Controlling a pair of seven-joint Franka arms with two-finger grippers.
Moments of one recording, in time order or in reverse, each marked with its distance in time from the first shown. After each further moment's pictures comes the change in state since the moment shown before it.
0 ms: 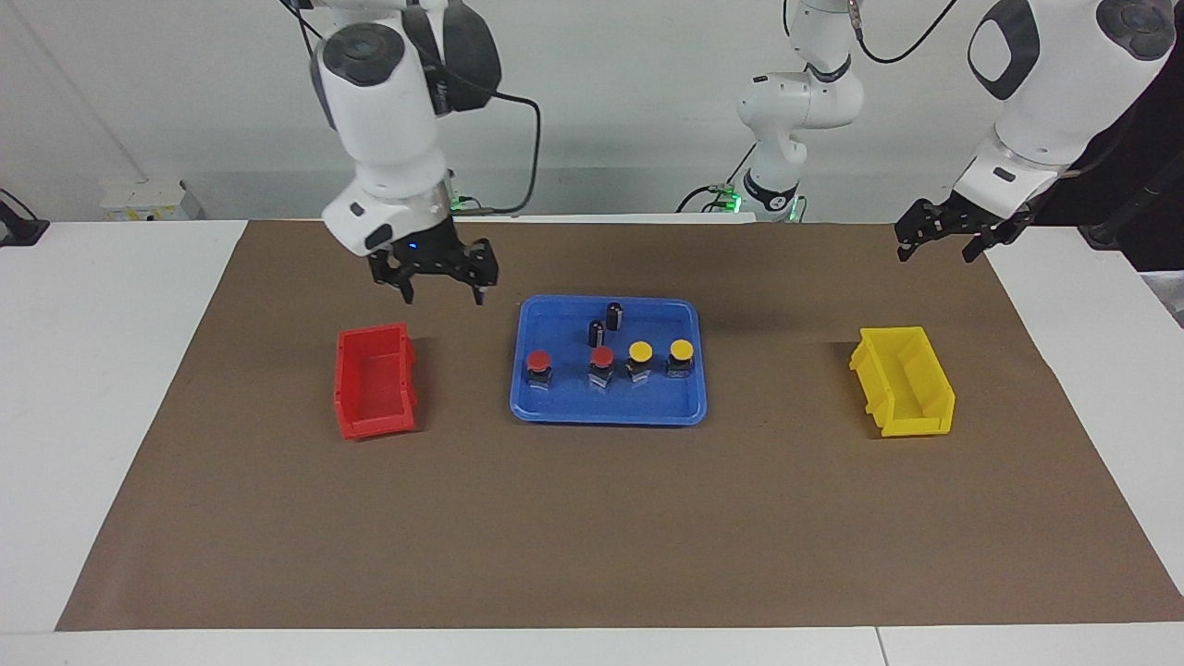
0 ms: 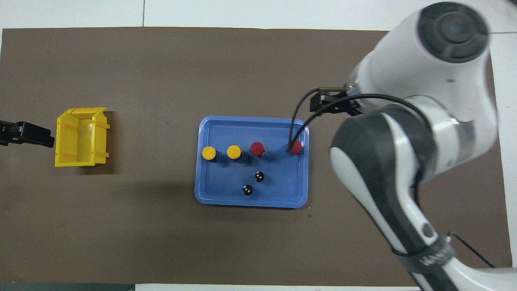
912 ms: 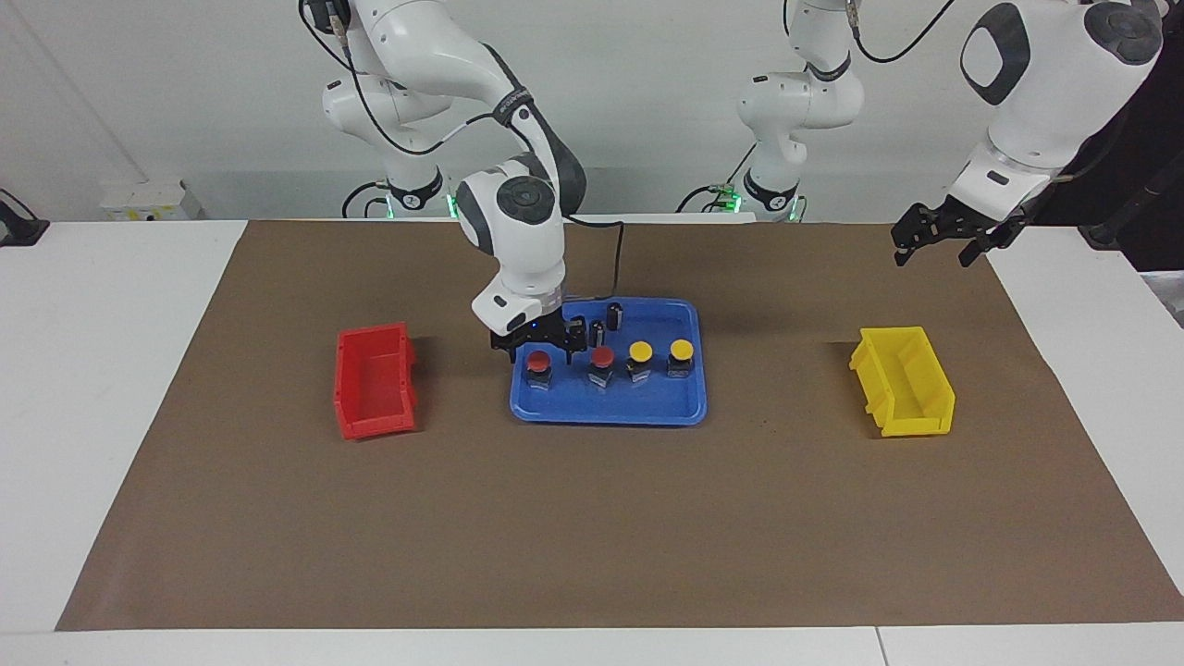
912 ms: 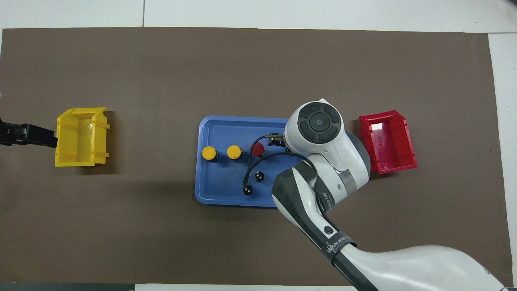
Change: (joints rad) left arm 0.000 -0.026 0.000 -0.058 0.000 0.064 0.000; right arm 0.102 0.023 -0.004 -0.383 -0.053 0.398 0.091
